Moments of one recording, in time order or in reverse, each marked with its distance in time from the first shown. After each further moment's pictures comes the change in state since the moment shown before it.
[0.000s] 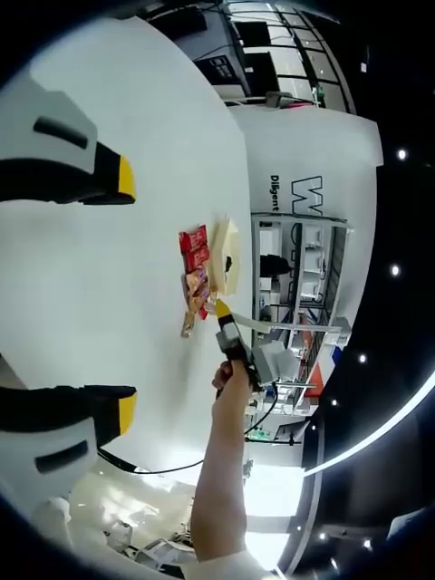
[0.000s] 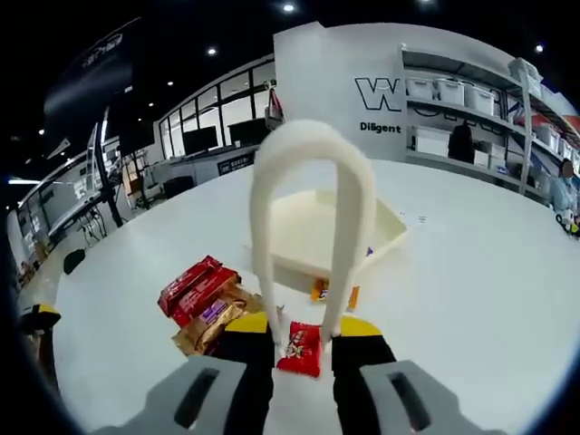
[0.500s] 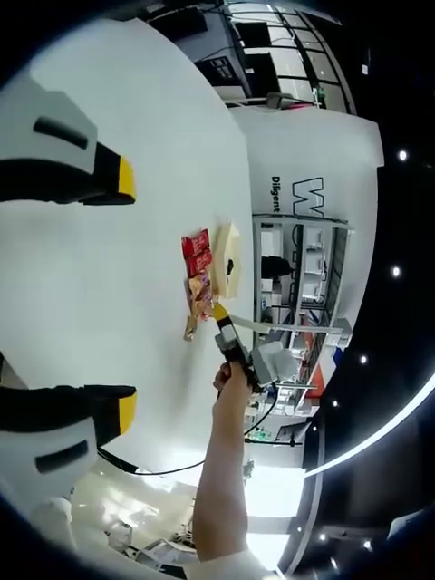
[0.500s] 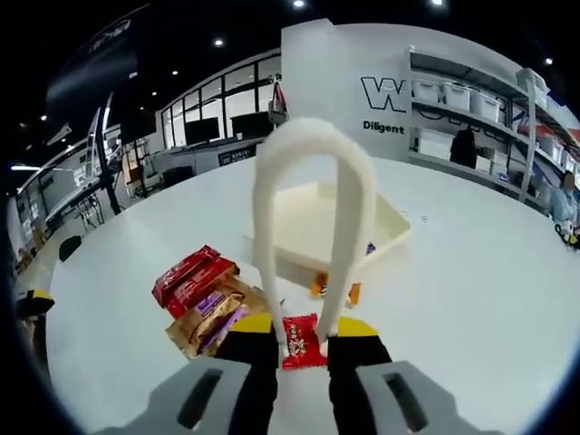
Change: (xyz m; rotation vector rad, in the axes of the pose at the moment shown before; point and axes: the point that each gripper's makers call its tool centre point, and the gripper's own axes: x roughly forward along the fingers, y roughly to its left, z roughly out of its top) left arm -0.002 0.005 -0.003 -0.005 0.006 0.003; right arm 0.002 0.002 -0.006 -0.041 0.027 0.008
